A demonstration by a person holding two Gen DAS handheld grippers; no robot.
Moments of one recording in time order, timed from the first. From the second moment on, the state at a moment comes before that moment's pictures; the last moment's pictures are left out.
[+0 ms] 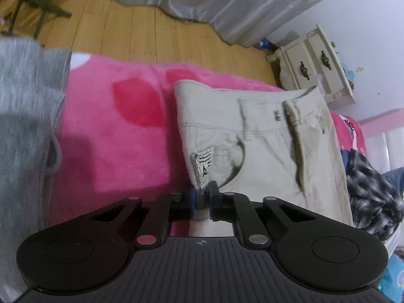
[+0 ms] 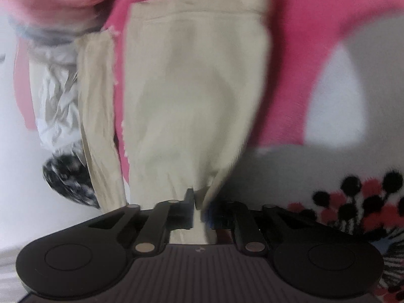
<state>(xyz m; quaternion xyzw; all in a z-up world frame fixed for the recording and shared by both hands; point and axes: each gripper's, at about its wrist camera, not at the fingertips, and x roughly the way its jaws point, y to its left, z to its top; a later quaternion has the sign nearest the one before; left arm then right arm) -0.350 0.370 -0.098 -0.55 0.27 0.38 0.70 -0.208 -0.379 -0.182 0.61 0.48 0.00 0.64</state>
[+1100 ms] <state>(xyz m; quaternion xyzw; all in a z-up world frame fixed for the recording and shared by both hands) -0.067 0.422 -0.042 -0.42 0.24 0.32 0.81 0.061 -0.335 -0.067 0.56 0.37 0.07 0.74</state>
